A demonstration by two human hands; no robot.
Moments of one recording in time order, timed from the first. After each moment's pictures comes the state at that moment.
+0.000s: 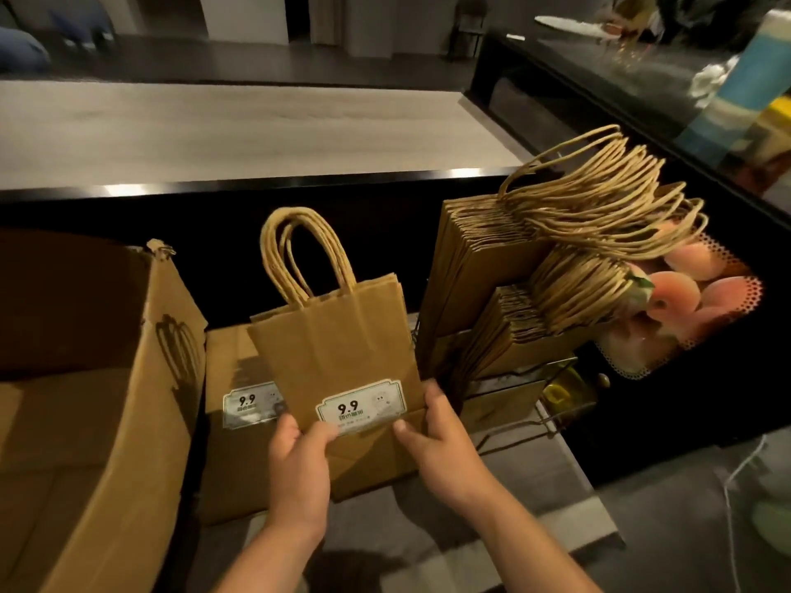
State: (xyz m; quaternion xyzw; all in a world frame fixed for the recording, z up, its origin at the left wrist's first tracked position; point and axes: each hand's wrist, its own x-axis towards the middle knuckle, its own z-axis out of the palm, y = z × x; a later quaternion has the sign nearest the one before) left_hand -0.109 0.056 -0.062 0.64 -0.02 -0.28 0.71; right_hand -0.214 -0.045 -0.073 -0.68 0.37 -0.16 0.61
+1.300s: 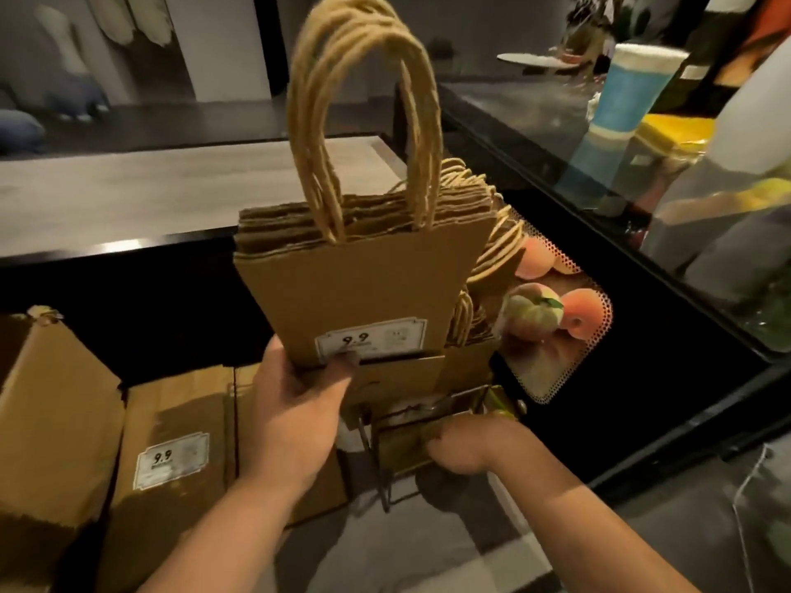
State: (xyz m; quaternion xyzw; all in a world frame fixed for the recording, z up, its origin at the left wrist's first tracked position) left_hand -0.170 -0.044 0.029 0.62 -0.27 -0.17 0.71; right_hand -0.291 -0.179 -0.025 -0.86 0.33 0.34 0.21
